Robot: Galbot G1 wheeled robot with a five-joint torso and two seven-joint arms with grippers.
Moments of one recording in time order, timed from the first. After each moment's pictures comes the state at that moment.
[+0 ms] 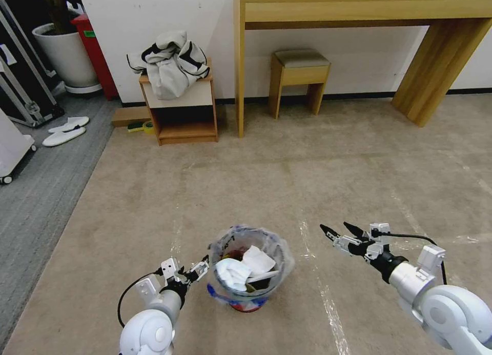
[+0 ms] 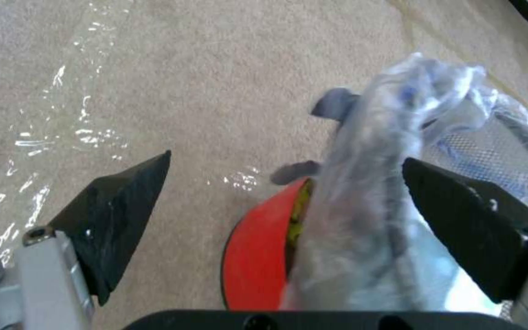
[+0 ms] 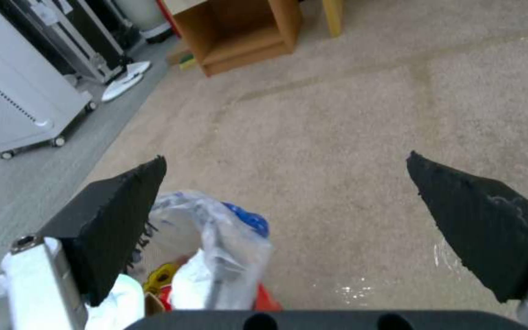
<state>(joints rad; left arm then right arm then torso) 1.49 -1.34 -0.40 -1.95 -0.85 0.39 -0.31 -1.55 0.90 0.67 2.05 0.98 -0.32 -0.20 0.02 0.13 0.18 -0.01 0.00</state>
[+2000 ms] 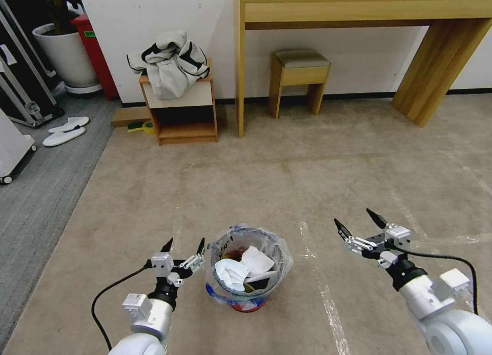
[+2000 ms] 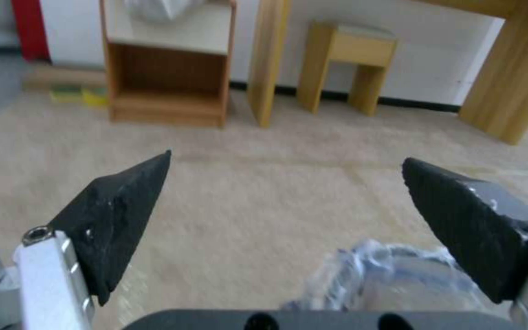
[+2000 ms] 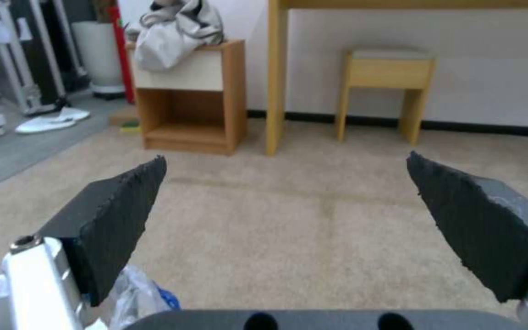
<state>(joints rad) 1.67 -1.44 -0.52 -2.10 -0.22 -0.08 0.06 -1.74 1.12 0.79 2.17 0.50 0.06 -0.23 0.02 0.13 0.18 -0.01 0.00</state>
